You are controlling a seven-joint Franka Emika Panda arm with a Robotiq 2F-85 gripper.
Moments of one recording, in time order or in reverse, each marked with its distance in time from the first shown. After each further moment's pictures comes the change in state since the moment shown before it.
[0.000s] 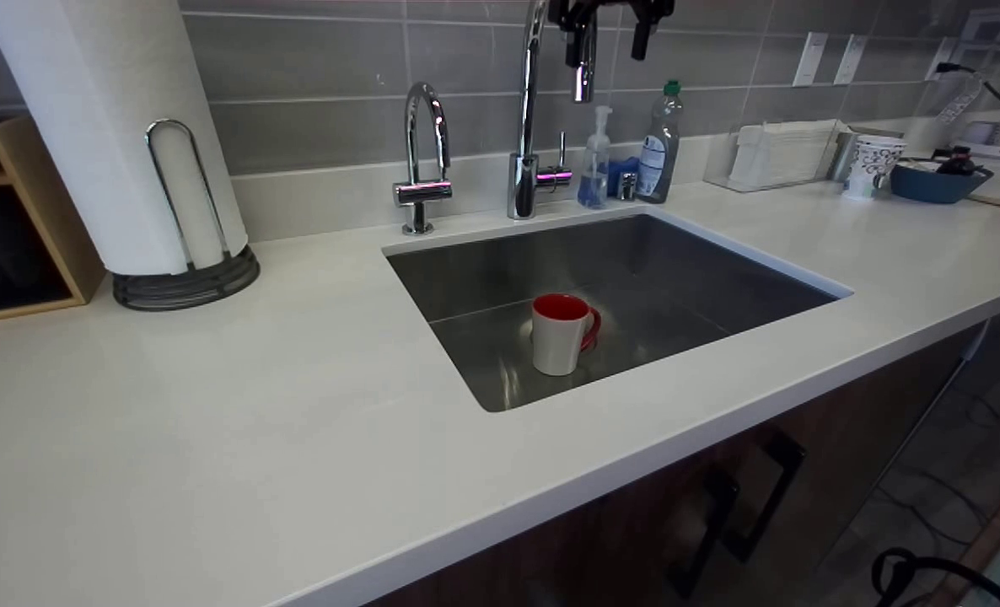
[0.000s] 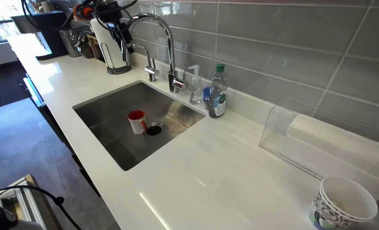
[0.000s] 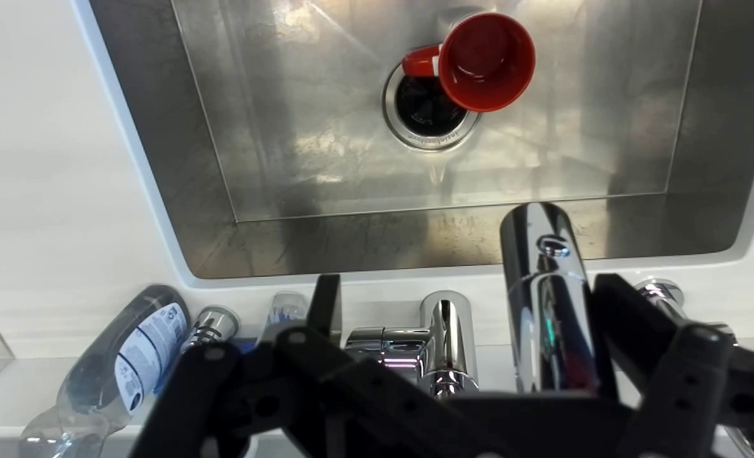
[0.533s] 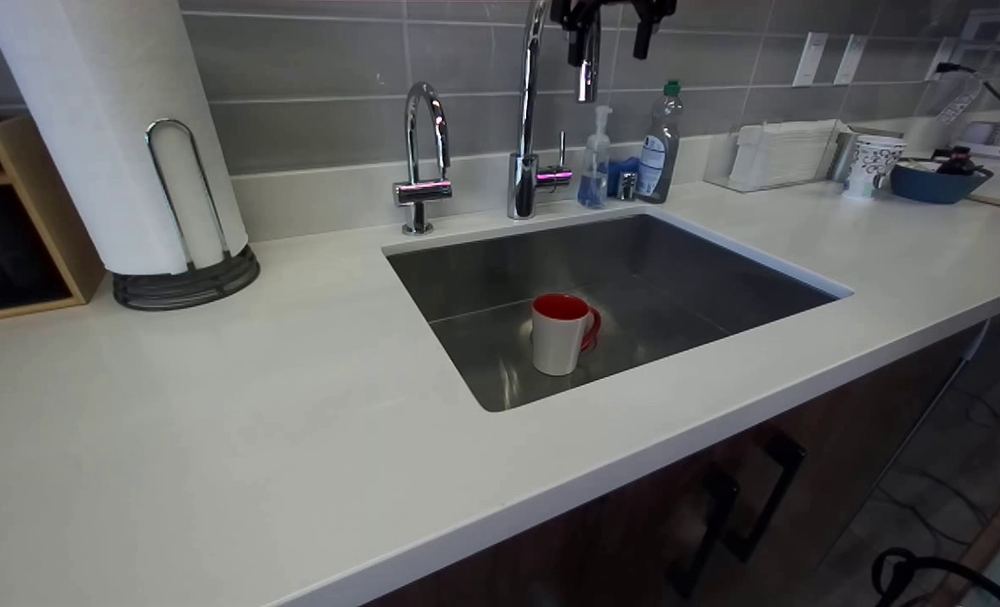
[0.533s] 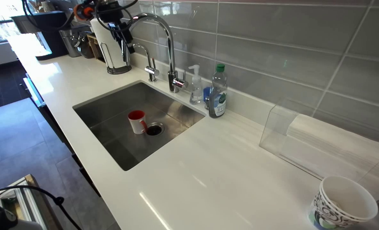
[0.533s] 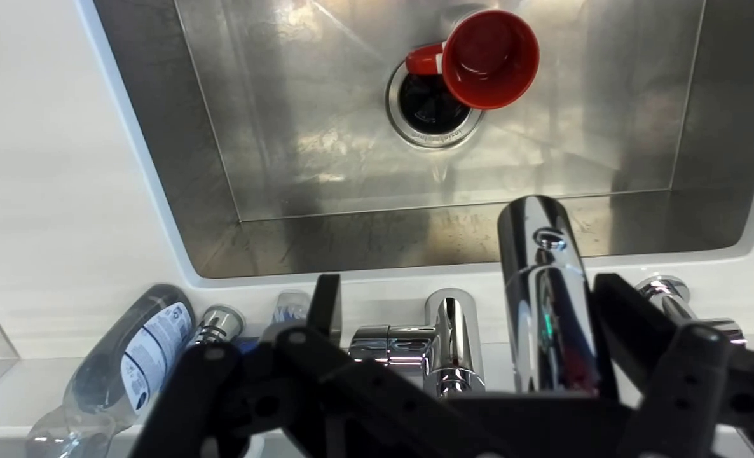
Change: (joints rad) arm 0.000 -0.001 -0.007 0.000 0.000 0.000 0.000
